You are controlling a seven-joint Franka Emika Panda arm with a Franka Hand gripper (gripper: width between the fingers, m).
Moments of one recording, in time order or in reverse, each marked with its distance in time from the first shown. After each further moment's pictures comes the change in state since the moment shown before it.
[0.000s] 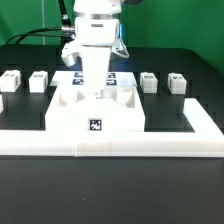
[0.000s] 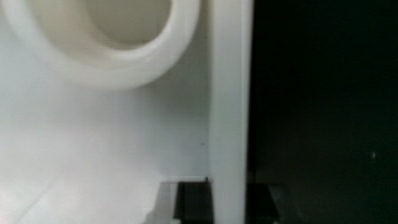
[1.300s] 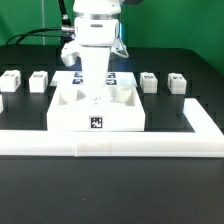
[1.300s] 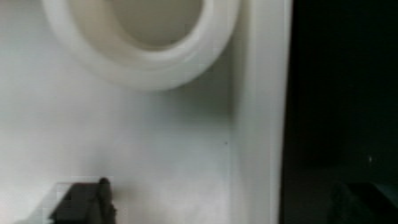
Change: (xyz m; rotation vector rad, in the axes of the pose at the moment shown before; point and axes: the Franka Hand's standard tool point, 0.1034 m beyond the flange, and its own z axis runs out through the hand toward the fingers) arm -0.010 -0.005 0.001 0.007 -0.007 0.015
